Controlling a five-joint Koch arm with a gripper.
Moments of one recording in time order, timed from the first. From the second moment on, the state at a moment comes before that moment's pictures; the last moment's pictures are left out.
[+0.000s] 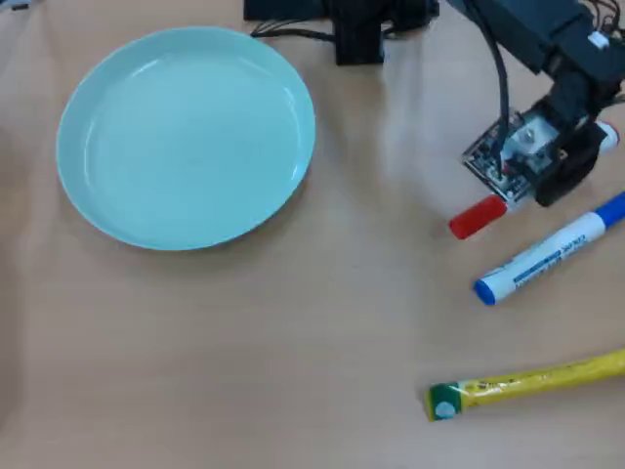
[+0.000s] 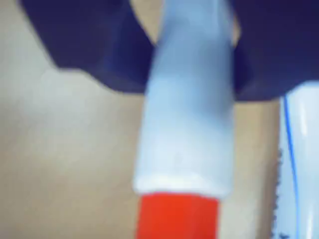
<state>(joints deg) 54.9 65.2 58.3 88.9 3.8</state>
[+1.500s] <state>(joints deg) 77.8 86.4 58.4 91.8 3.3</state>
